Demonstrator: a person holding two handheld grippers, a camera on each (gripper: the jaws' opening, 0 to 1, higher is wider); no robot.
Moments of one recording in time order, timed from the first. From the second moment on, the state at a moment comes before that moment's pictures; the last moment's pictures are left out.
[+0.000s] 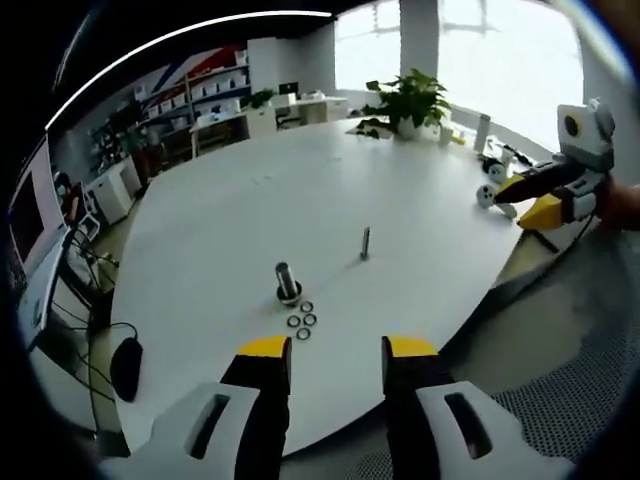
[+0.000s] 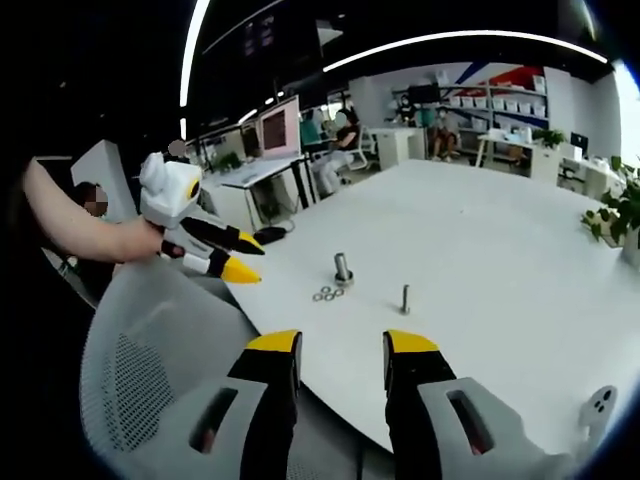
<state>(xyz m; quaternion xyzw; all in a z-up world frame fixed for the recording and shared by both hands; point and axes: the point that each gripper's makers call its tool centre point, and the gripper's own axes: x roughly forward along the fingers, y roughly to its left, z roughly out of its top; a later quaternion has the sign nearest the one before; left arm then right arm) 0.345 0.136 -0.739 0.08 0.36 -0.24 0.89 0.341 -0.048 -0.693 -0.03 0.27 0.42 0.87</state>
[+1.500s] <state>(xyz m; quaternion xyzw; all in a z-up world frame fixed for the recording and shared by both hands) 0.383 0.174 -0.821 0.05 0.49 -0.18 0.85 0.343 -0.050 -0.685 -0.03 0.25 0.42 0.87</state>
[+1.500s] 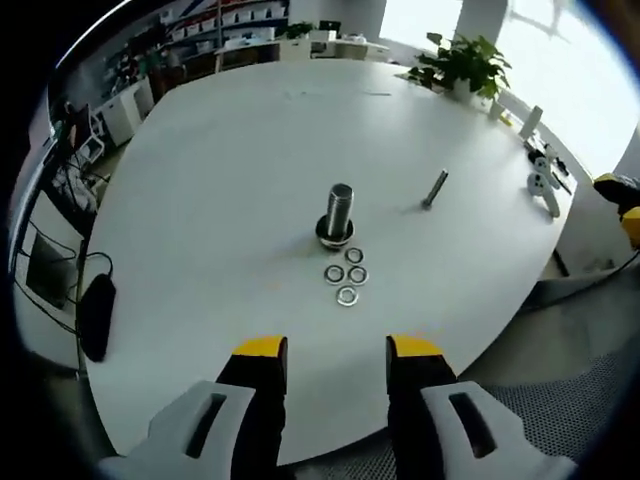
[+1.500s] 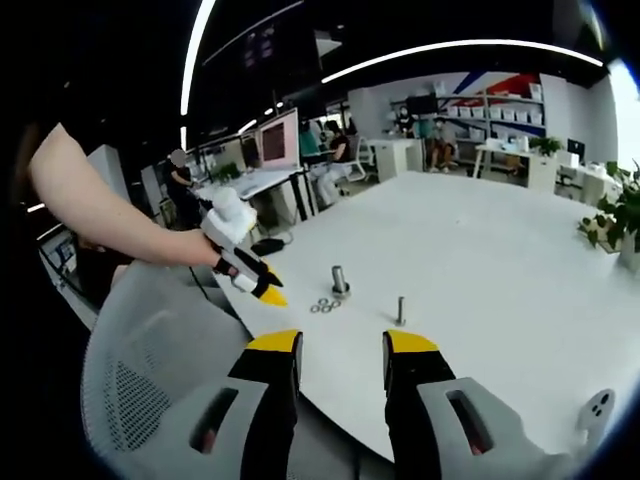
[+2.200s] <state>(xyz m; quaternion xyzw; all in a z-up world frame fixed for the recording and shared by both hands) 0.409 0.147 -0.856 0.10 0.54 -0.23 0.80 0.347 -0.058 -0.687 -0.01 0.26 0.40 0.88</state>
